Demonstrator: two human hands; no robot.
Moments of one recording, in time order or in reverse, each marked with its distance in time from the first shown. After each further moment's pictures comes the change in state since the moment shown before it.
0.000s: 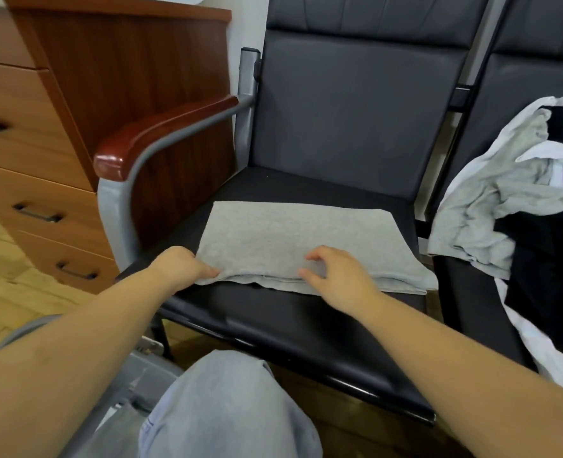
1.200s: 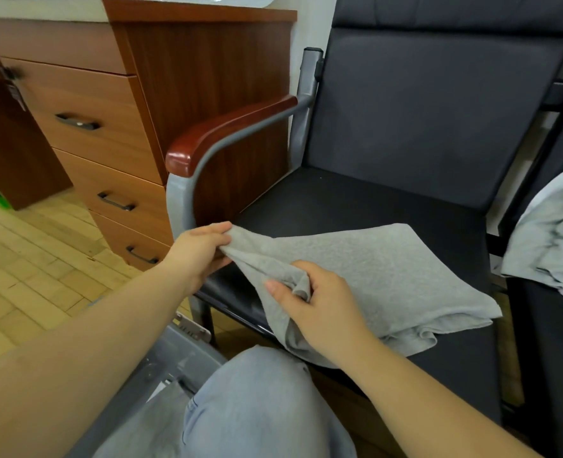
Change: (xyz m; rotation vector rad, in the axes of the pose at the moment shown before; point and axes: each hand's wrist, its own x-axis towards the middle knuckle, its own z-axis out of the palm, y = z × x) left_hand -0.032 -0.017 -0.031 -1.179 0.080 -0.033; right_hand -0.043 -0.101 0.022 0.582 0.024 -0.249
